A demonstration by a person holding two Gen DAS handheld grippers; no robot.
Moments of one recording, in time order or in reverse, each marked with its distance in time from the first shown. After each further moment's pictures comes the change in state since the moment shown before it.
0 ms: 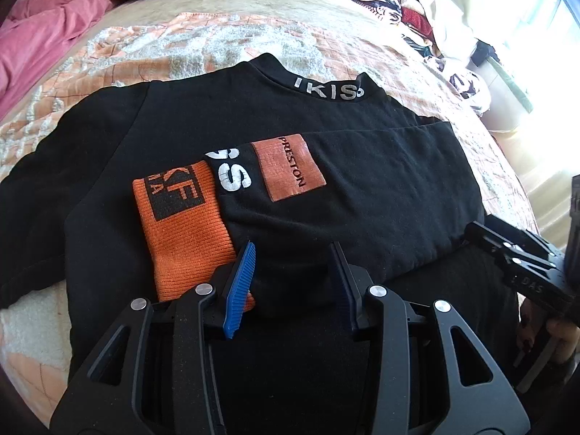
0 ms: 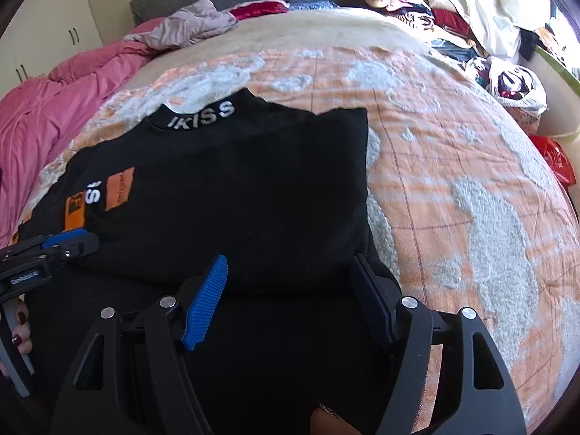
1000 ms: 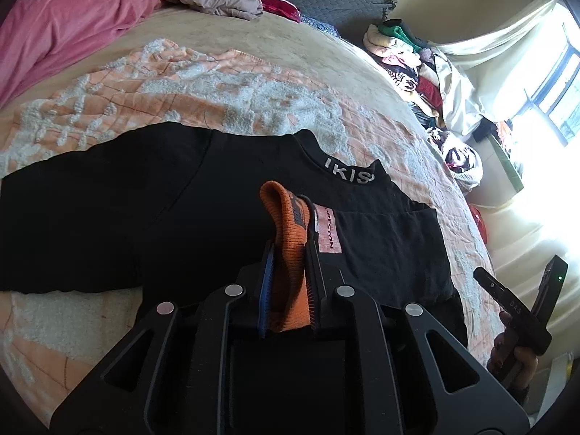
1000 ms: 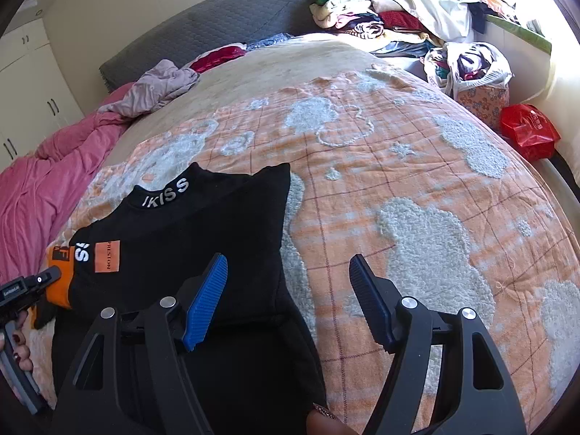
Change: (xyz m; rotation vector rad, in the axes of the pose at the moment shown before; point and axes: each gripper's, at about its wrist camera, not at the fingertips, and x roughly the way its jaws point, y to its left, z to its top) left arm -0.058 0.047 0.021 -0.208 -0.177 -0.067; right arm -0.048 -0.055 0.009 0.182 -0.166 0.010
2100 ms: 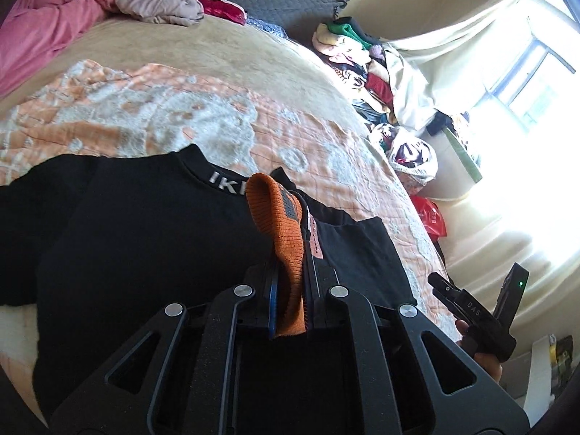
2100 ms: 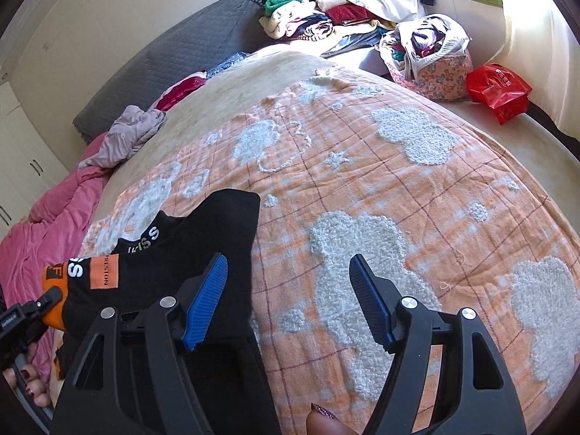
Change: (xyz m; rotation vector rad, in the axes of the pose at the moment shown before) left arm 0.013 -0.087 0.019 0.047 -0.007 -0.172; right arm -0.025 -0.068 0.012 0.223 -0.044 -0.021
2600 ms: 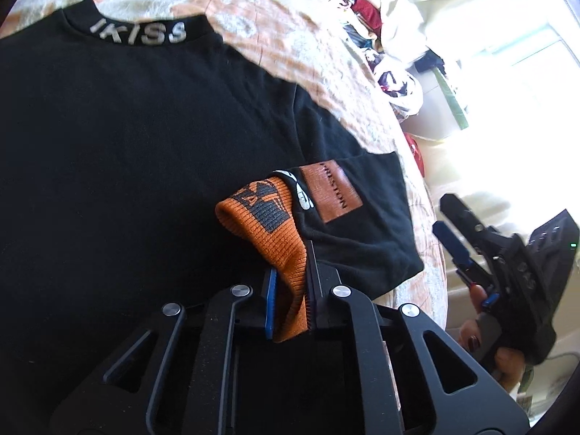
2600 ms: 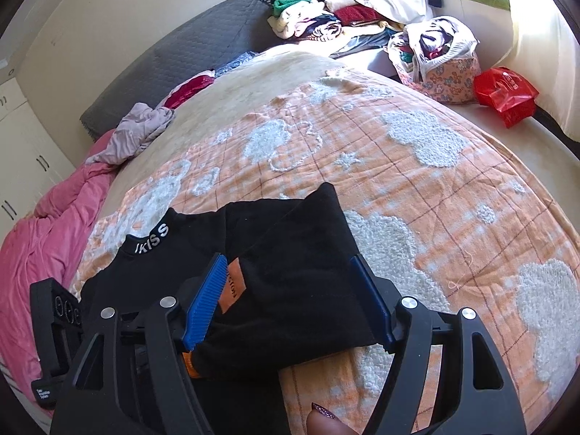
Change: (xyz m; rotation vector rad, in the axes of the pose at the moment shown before) left arm 0.124 -0.059 -0.068 -0.047 0.312 -0.141; right arm -0.004 -0.002 0.001 0.013 0.001 0.031
